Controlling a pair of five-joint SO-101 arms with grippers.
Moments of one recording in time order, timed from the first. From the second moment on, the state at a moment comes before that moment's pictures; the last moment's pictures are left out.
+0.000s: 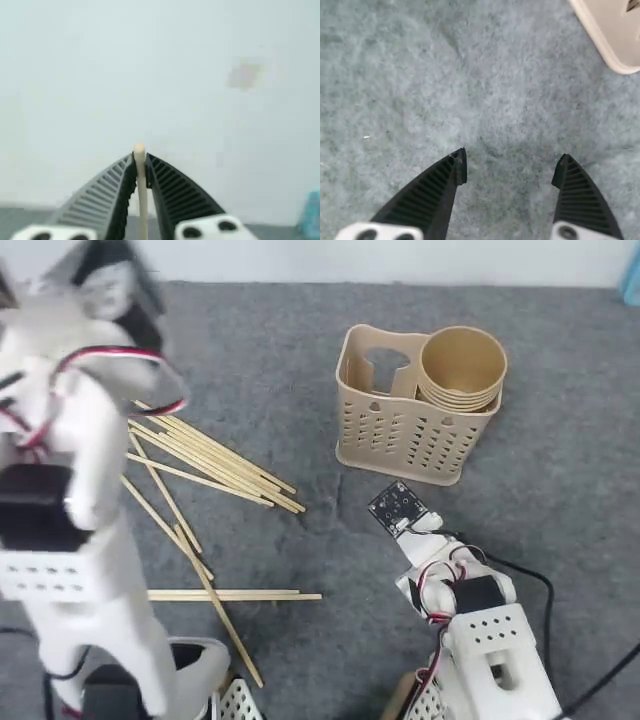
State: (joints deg) left arm -0.4 -24.0 -23.9 62.0 16.5; right arm -15.8 -61.7 81.8 54.6 27.0
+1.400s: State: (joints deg) left arm 16.4 -11.5 1.6 41.3 11.2; right arm -14.5 -61.7 81.8 53.5 26.9
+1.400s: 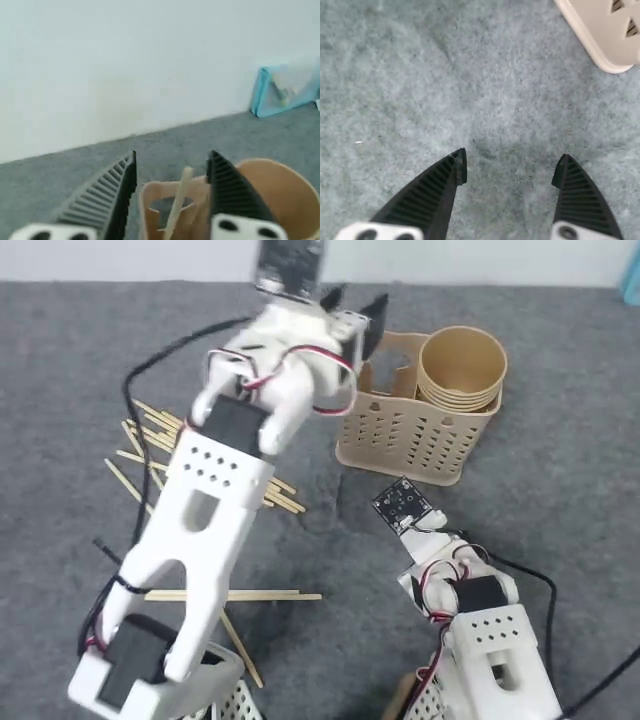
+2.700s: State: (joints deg) left arm -39.4 22.8 -5.1 69.3 21.2; right arm -14.5 -61.7 81.8 53.5 26.9
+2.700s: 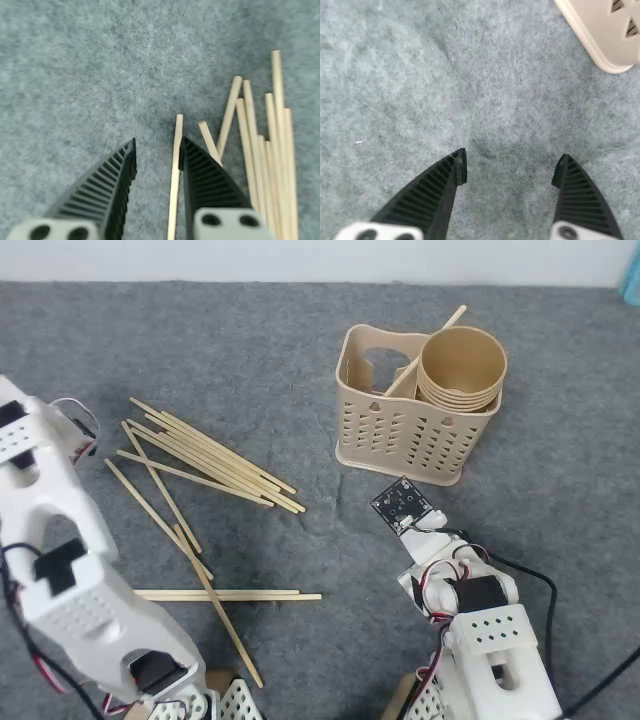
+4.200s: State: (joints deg) left arm -39.7 43.1 -59.2 98.4 21.2; right arm -14.5 -61.7 81.8 53.5 26.9
